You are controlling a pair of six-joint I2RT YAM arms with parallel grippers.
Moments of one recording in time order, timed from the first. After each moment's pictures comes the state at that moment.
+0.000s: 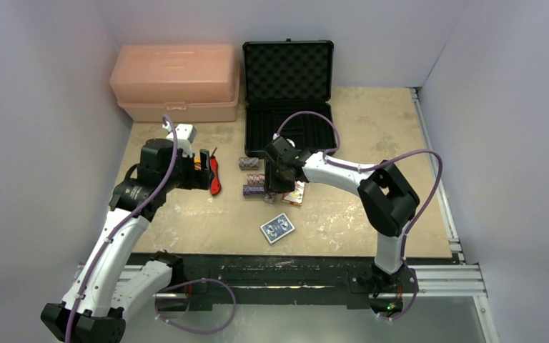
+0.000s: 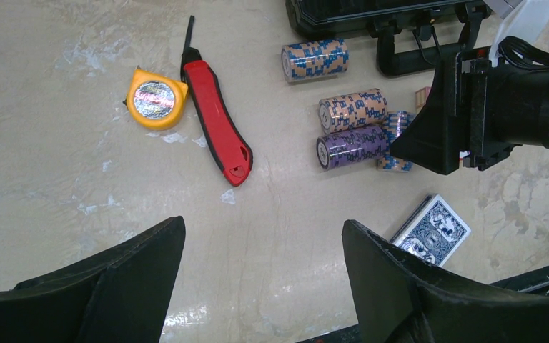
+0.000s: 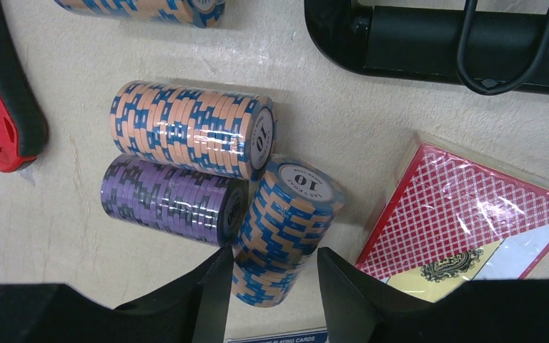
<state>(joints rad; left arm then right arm) -0.27 0.87 0.97 -0.74 0.05 -0.18 0.80 1.88 1.31 -0.50 0.04 0.74</state>
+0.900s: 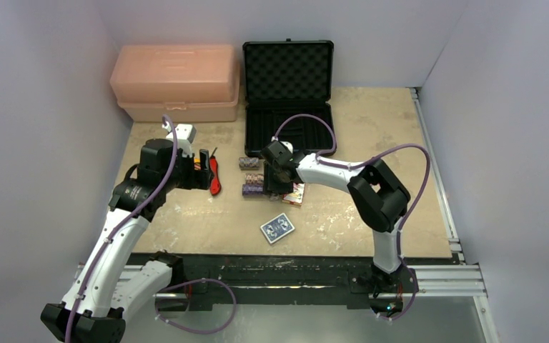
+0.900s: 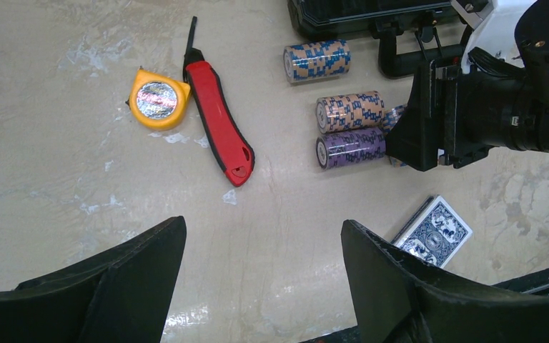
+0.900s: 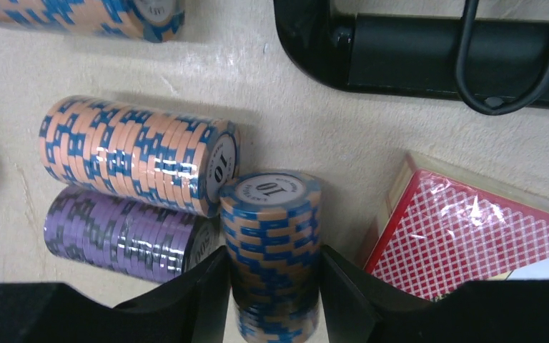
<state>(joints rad) -0.27 0.87 0.97 -0.74 0.05 -0.18 0.80 1.94 1.33 -0.48 0.10 0.75</state>
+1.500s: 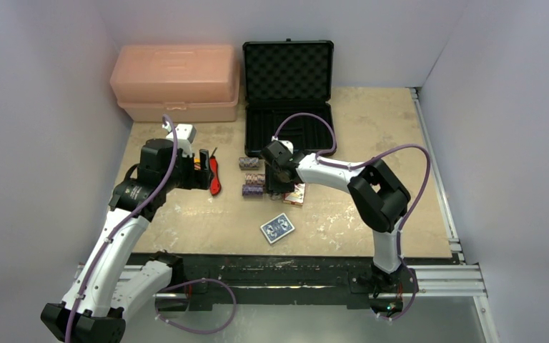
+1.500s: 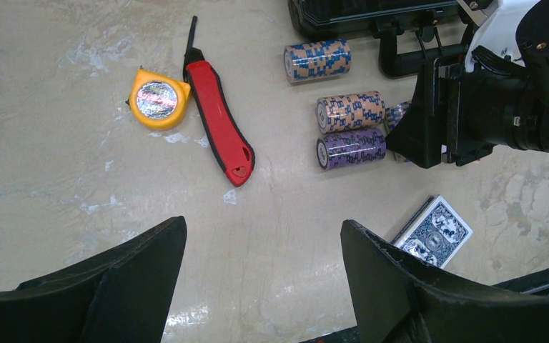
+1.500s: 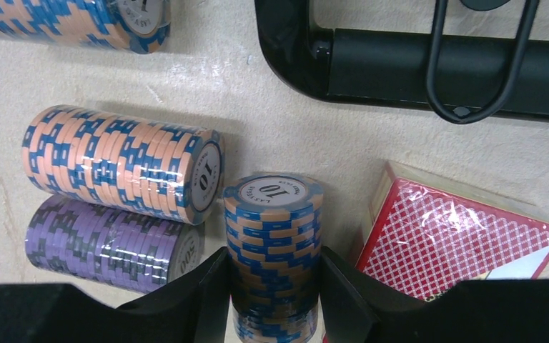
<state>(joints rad) -0.27 0.87 0.97 -0.74 0.05 -0.18 0.81 1.95 1.33 -0.49 0.15 0.73</state>
